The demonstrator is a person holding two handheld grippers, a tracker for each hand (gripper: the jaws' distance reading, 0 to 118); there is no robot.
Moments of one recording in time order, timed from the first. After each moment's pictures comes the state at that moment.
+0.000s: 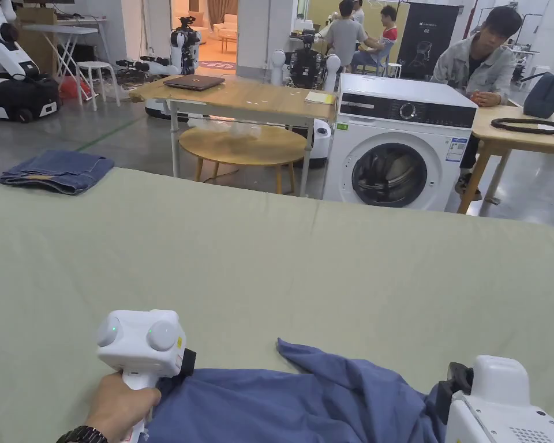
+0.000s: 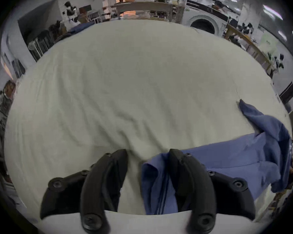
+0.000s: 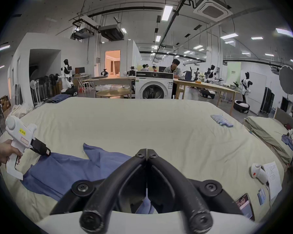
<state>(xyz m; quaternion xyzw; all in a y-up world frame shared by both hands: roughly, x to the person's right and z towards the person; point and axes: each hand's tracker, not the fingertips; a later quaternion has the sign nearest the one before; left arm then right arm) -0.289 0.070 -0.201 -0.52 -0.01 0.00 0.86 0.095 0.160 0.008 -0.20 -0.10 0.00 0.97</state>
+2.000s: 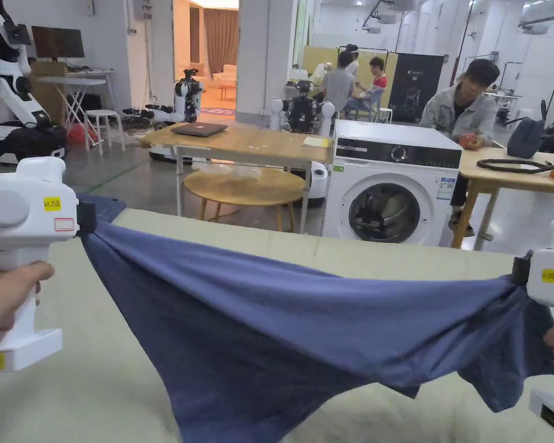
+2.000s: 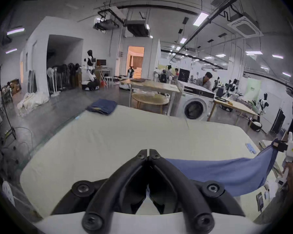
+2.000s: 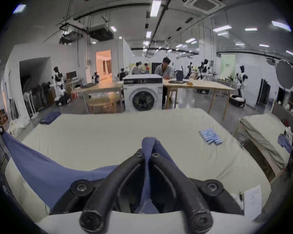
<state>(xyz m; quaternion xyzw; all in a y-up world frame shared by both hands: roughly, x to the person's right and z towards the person) -0.436 0.363 -0.120 -0.22 -0.01 0.06 0.97 0.198 0.340 -0.064 -0.20 -0.13 -0.04 0.97</state>
